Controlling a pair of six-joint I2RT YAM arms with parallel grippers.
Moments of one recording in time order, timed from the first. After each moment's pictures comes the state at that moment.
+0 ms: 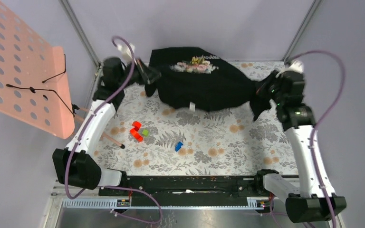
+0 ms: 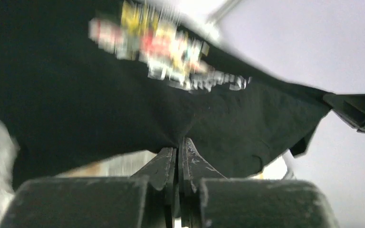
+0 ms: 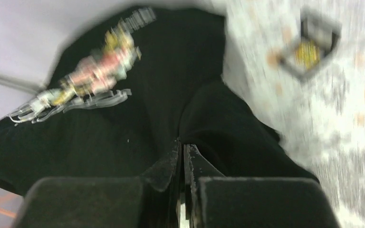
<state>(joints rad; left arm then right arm) -0.16 1.35 1.35 -0.09 0.57 -0.55 0.06 1.04 1.29 -0.54 -0.01 0.49</state>
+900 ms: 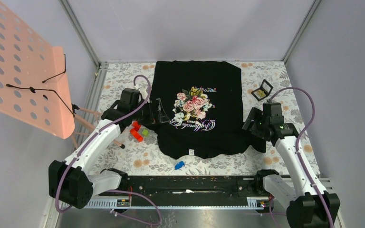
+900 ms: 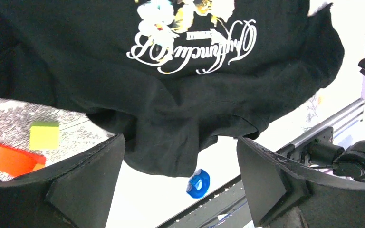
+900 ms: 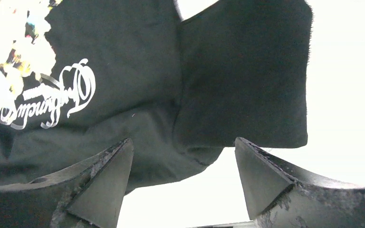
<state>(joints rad) -0.33 1.17 0.91 -0.56 0.35 -0.44 0.07 0.94 0.74 -0.74 0.04 0.54</state>
